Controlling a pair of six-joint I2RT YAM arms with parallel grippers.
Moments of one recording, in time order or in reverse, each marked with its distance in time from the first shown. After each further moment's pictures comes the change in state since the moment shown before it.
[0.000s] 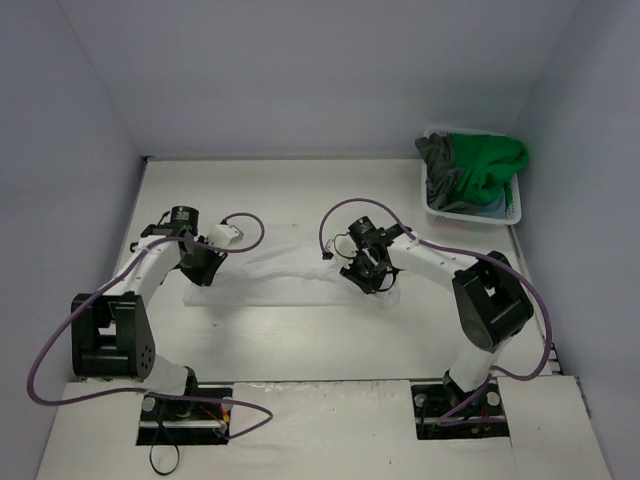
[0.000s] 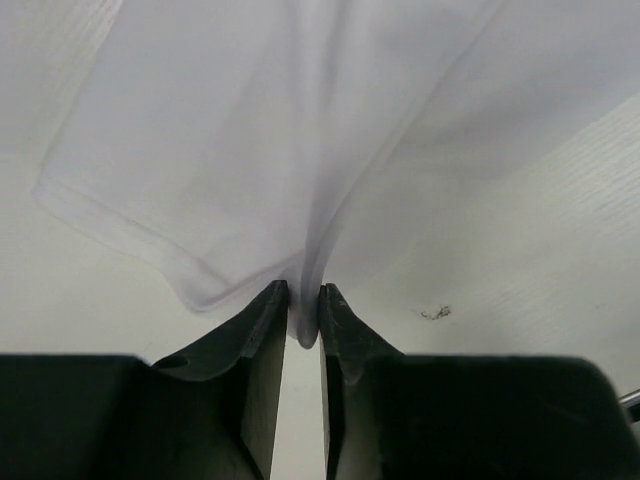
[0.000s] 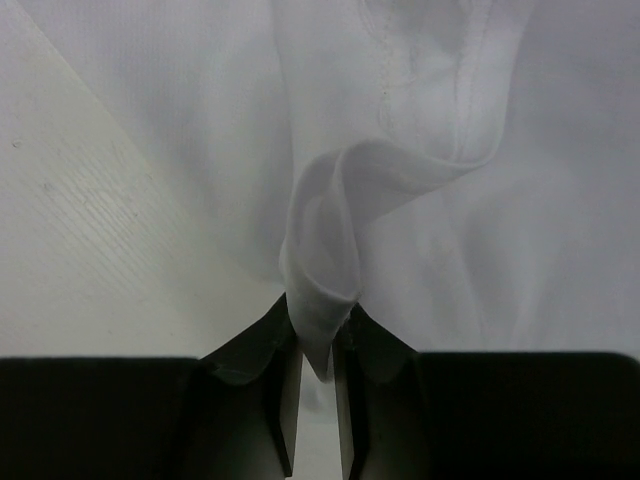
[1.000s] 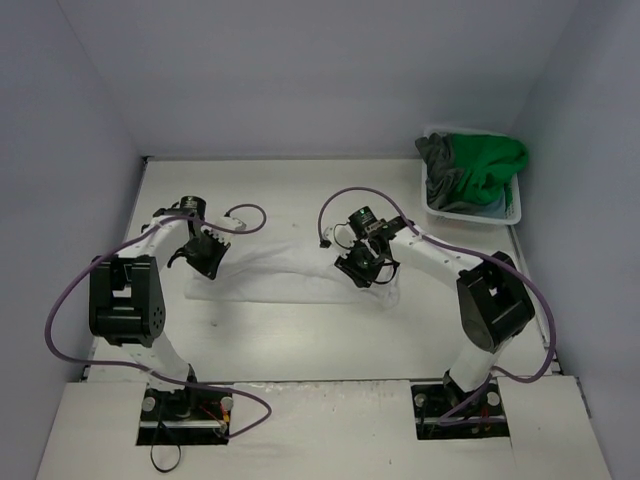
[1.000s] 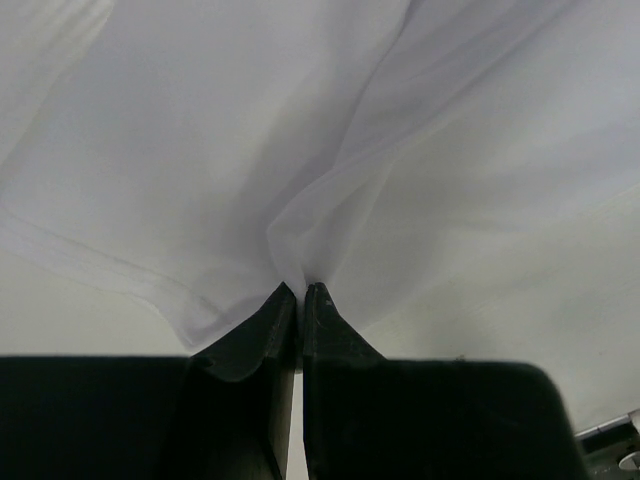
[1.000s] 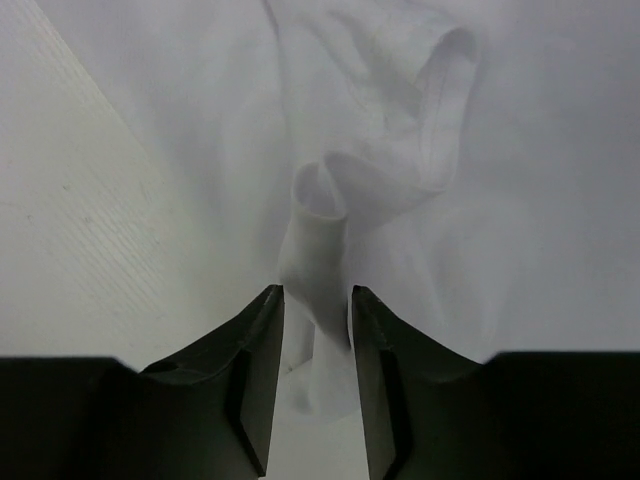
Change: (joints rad) left arm 0.004 0.203 0.153 -0.012 0.011 -0.072; right arm -0.011 -0.004 0.082 -0.003 -0.050 0.035
